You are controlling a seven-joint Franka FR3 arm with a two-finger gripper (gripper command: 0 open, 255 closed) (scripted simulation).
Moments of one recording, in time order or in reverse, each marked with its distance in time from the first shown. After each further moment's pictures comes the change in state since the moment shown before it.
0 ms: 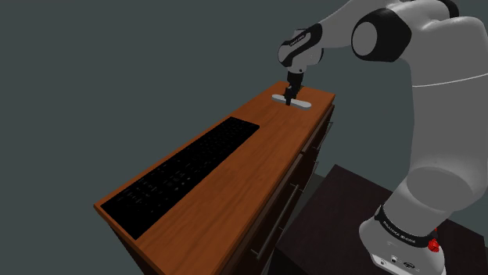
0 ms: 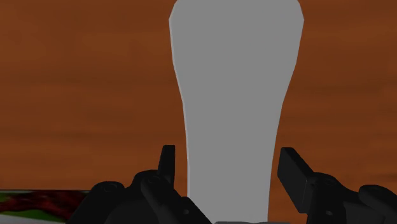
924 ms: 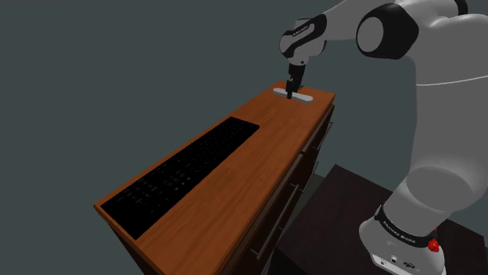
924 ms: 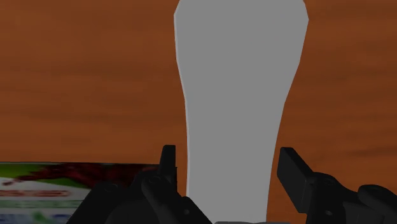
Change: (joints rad) arm 0.004 -0.039 -0.010 0.039 -0.017 -0.075 0.009
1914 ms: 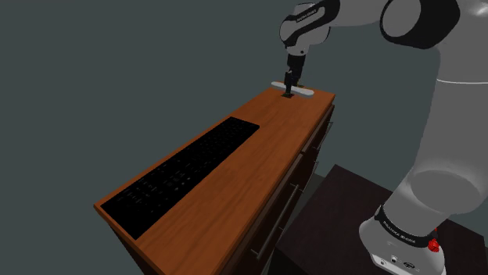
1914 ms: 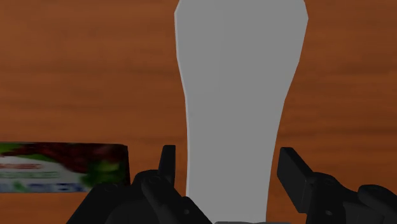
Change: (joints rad) arm 0.084 -0.172 -0.005 -0.109 -0.067 -0.053 0.090
